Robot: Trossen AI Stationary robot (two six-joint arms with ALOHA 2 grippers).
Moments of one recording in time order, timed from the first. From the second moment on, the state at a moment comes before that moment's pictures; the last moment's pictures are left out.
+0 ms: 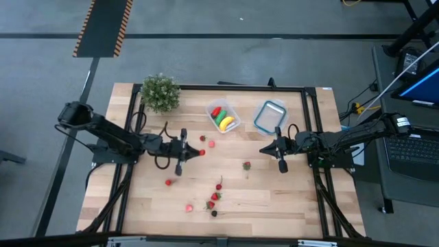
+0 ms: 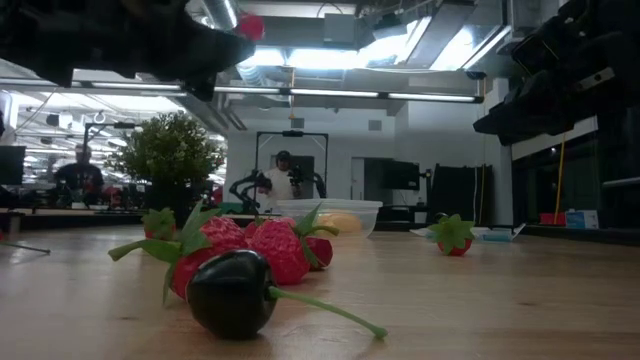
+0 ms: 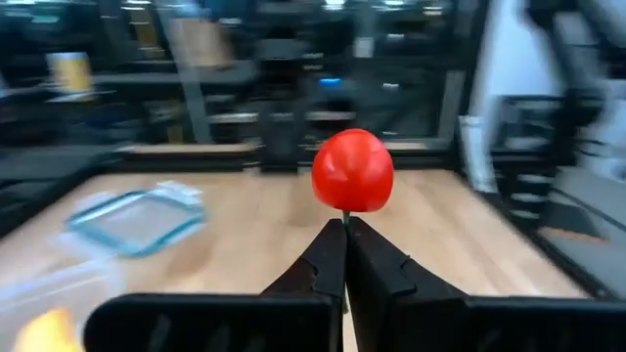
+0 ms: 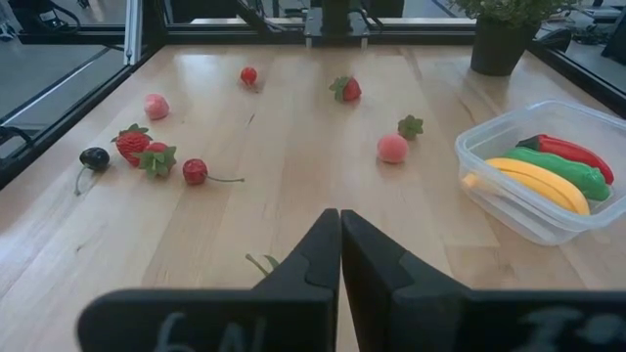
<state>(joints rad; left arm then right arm) -0.21 1.26 0.30 0.94 -0.21 -0.02 0.13 0.82 0.16 0.36 0.09 0.05</state>
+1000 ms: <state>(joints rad) 0.06 1.52 0.61 0.57 -0.38 -0.10 0.14 0.82 0.16 0.36 0.09 0.04</state>
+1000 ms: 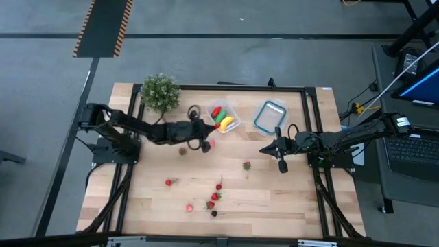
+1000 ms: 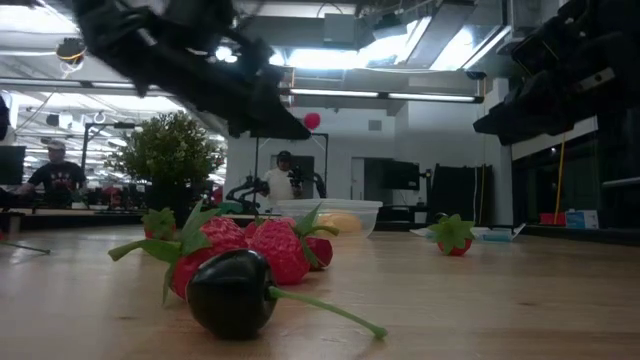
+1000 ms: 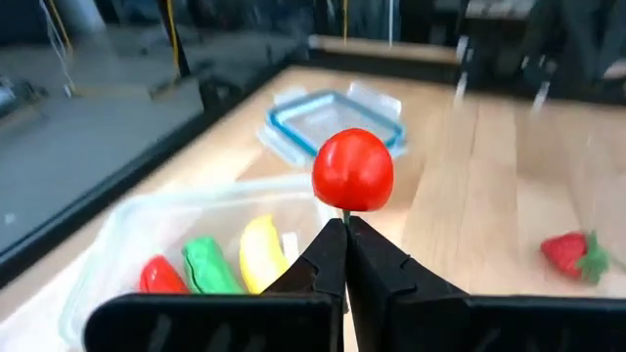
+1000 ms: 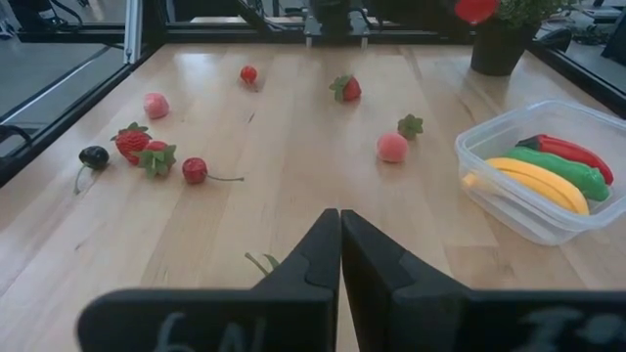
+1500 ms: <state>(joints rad) 0.29 1.52 0.86 0.10 0.03 -0.10 0.13 0.82 0.16 0.34 0.09 0.05</state>
